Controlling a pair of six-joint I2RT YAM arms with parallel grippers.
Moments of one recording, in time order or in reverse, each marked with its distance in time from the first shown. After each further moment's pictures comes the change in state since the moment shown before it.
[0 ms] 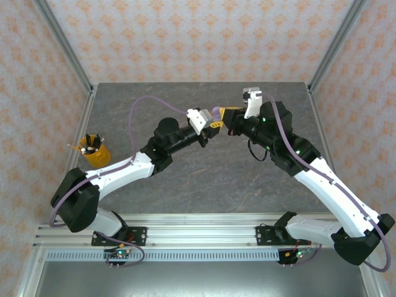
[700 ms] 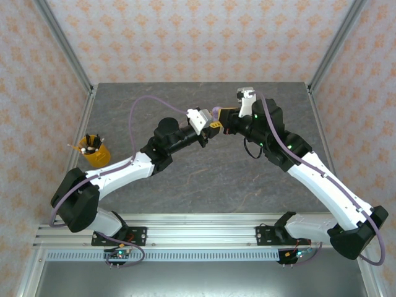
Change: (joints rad) left arm 0.000 0.000 0.001 -0.001 0.004 -0.003; right arm -0.007 0.060 0.000 0.008 0.000 0.000
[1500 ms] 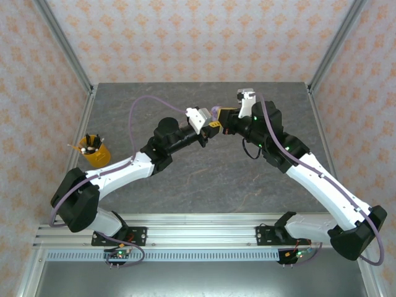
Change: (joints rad) left arm 0.001 0.000 0.000 0.000 -0.002 -0.048; right arm -0.004 -0.008 -0.062 0.083 -0.003 0.017
